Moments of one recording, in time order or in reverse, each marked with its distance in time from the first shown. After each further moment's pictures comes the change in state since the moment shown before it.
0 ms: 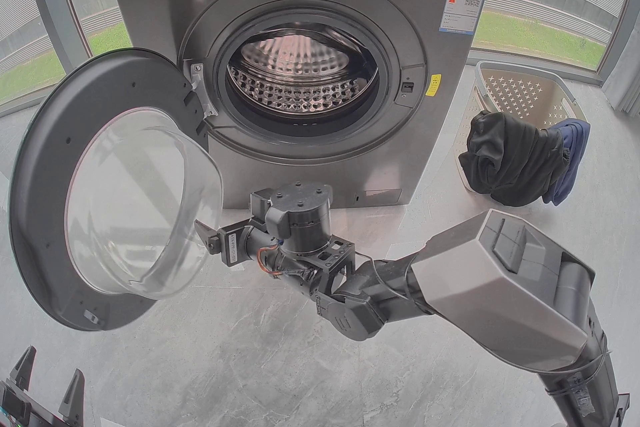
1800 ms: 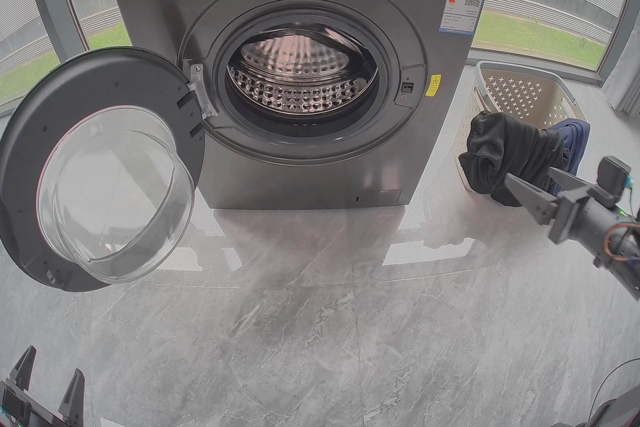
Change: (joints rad) left arm 0.000 0.000 0.000 0.000 0.000 0.000; right arm -0.462 -1.181 1.194 -0.066 -0.044 -0.111
